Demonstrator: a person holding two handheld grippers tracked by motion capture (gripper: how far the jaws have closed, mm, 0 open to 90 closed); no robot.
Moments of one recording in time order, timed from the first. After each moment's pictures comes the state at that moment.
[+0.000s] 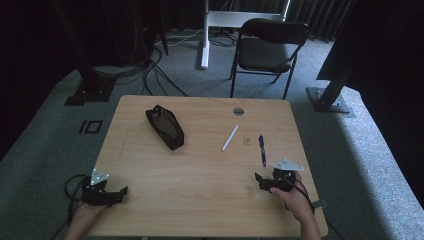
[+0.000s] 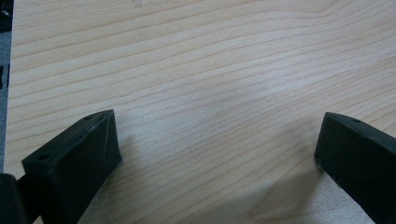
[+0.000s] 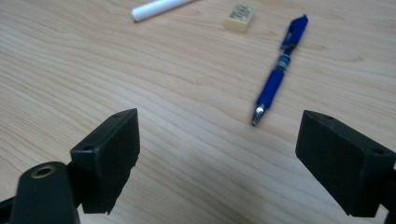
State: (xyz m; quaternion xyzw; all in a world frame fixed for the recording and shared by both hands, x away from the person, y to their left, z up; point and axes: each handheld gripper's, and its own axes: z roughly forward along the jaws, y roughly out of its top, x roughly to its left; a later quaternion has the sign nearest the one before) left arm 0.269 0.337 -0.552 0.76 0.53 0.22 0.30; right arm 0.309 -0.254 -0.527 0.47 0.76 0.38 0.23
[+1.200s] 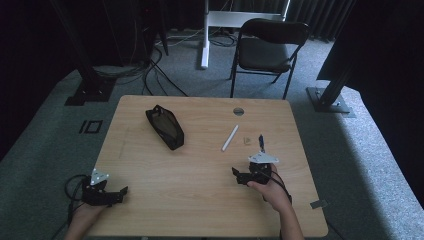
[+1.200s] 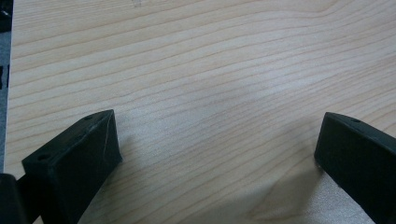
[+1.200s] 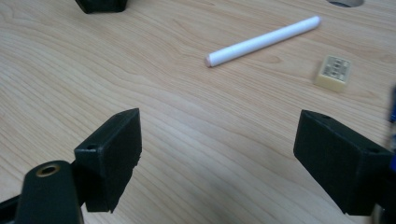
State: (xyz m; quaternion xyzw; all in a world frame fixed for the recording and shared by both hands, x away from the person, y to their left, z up) left arm 0.269 0.337 -0.552 0.76 0.53 0.22 0.30; right arm 0.331 -0.186 -0.522 0.42 0.78 0.41 0.20
